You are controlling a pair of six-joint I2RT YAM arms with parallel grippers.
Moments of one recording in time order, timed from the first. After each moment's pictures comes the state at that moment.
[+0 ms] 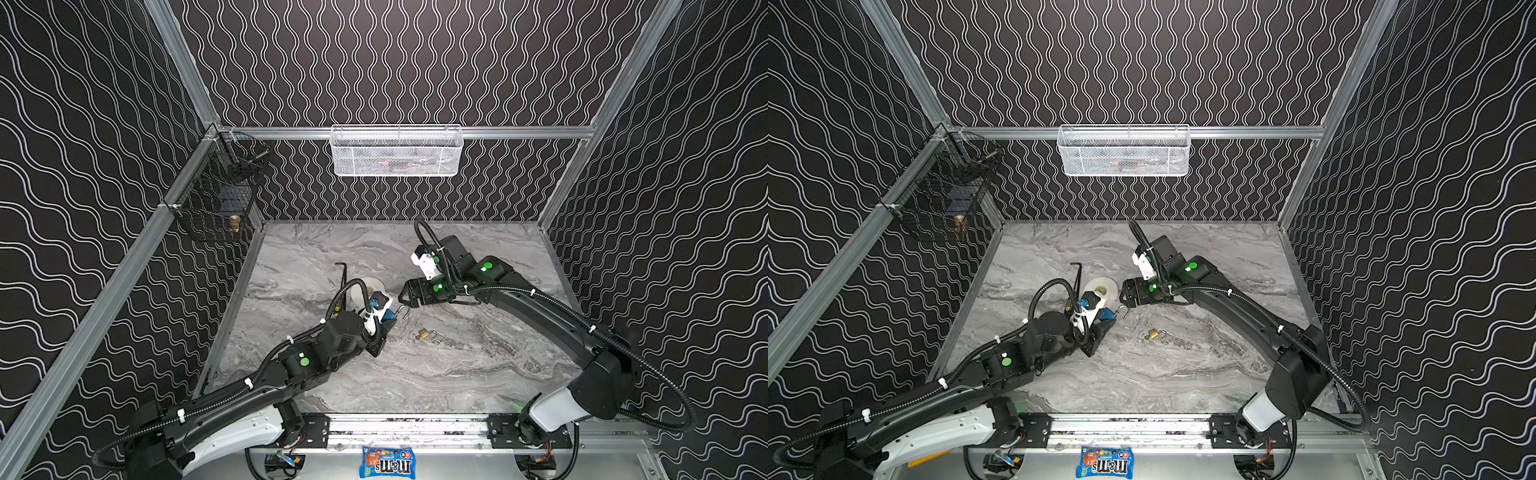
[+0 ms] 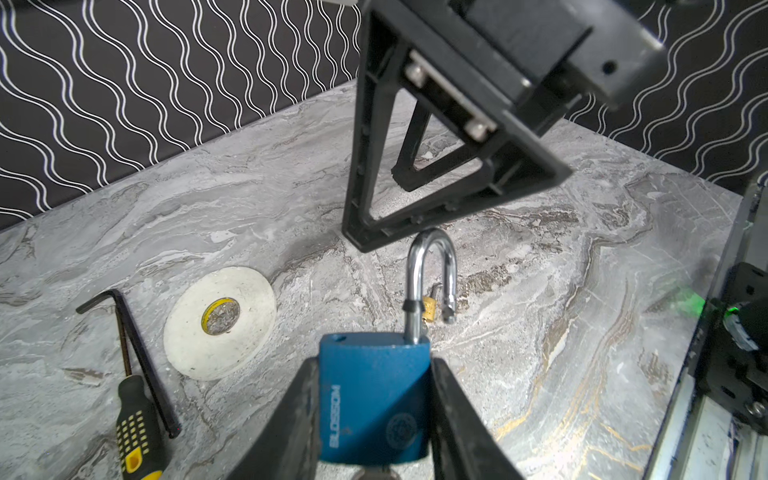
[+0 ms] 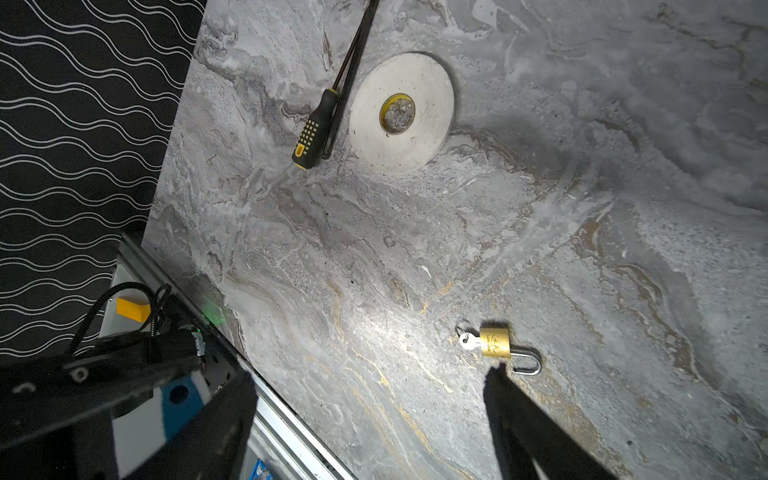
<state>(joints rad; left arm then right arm) -0.97 0.90 0.63 -0.14 -0.24 -0.08 0.72 1.54 1.41 -0.82 -0.28 0.40</state>
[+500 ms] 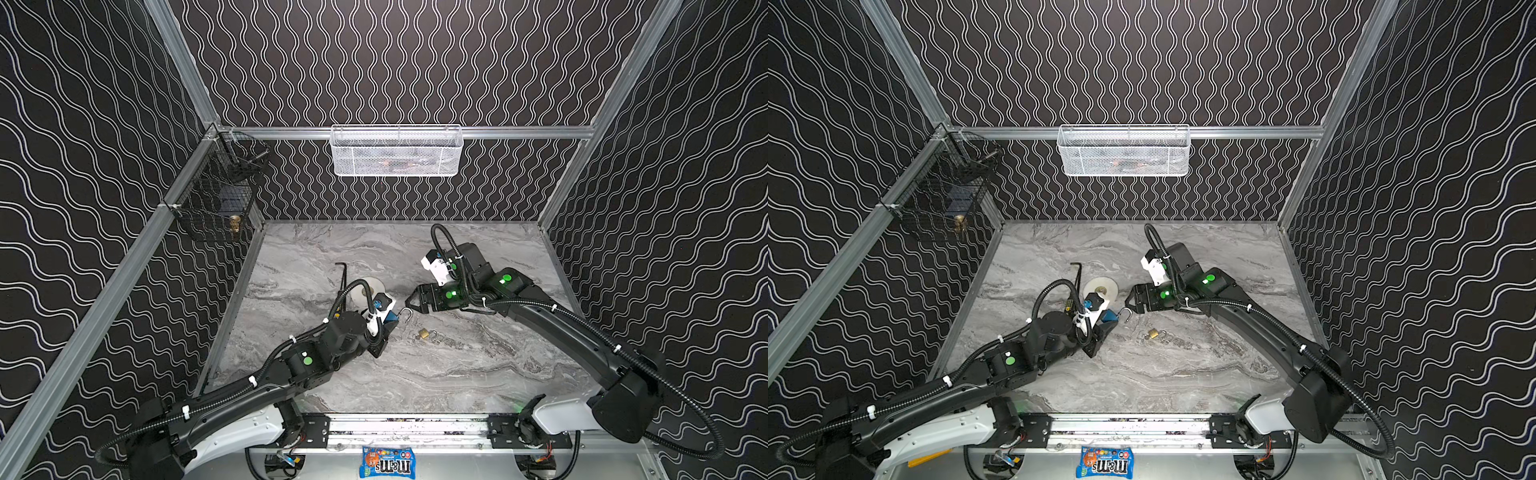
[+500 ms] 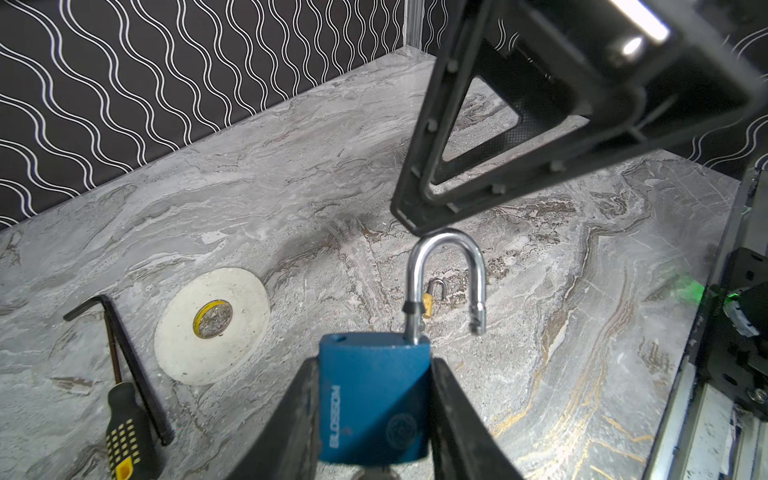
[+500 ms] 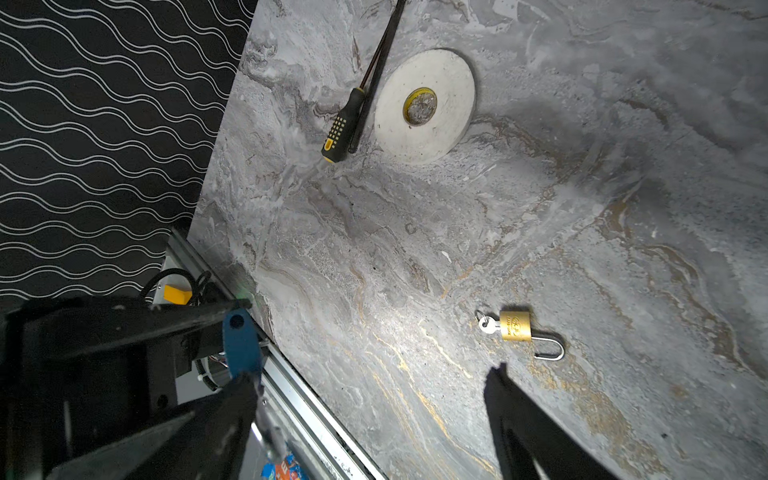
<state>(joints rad) -0.97 0.93 0.63 -0.12 -0.22 -0.07 0.67 1.40 1.25 -0.73 -0.39 0.44</state>
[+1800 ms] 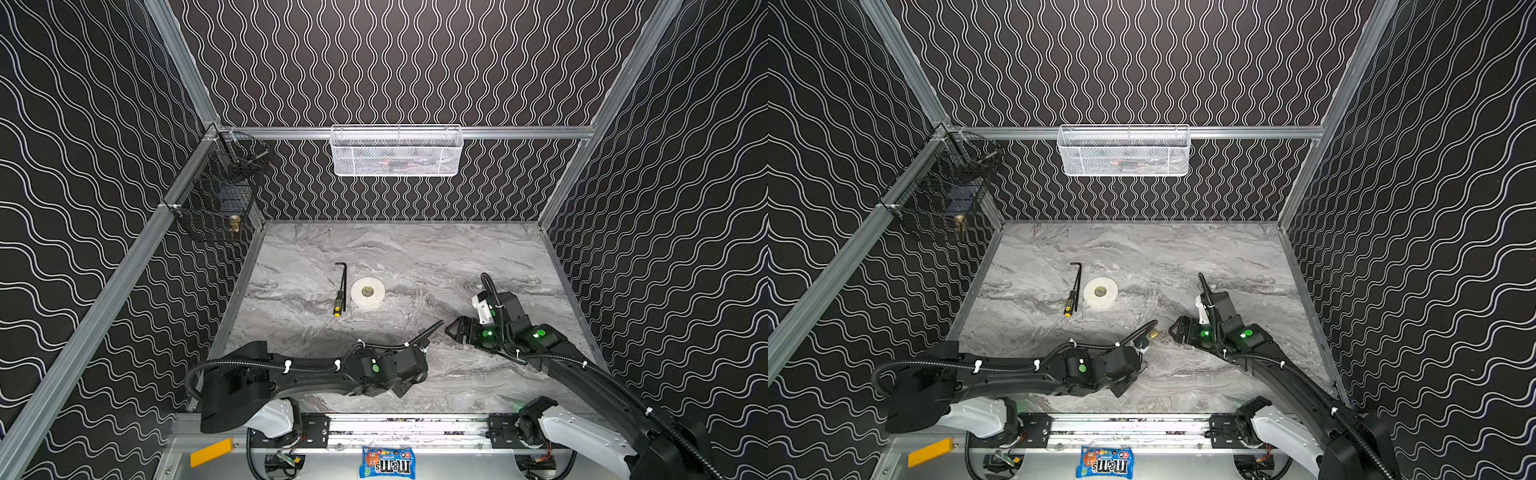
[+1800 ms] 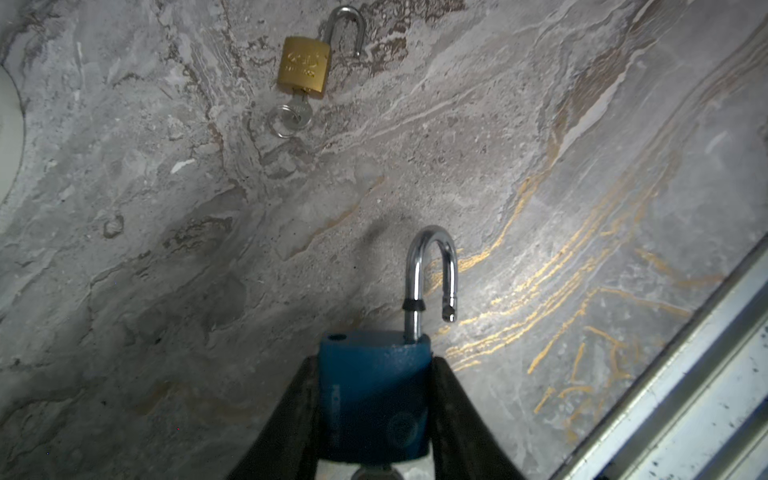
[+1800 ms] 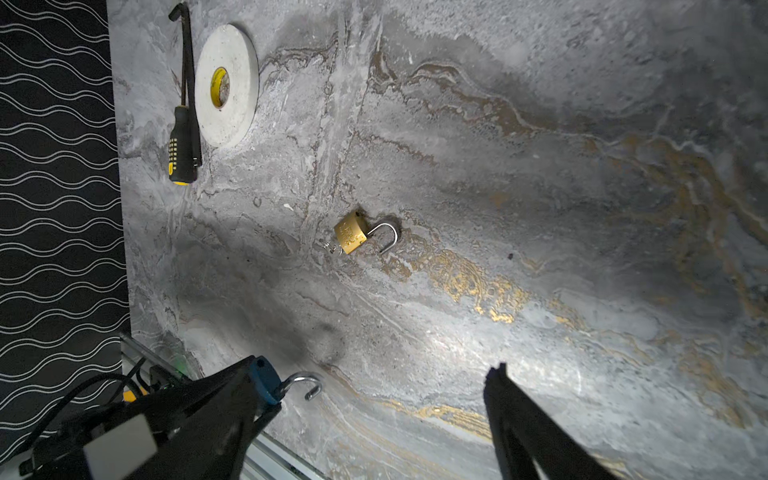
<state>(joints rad) -1.28 1.46 0.77 -0.40 -0.30 -0.36 0.47 1.00 0.61 -0.53 -0.30 0.70</state>
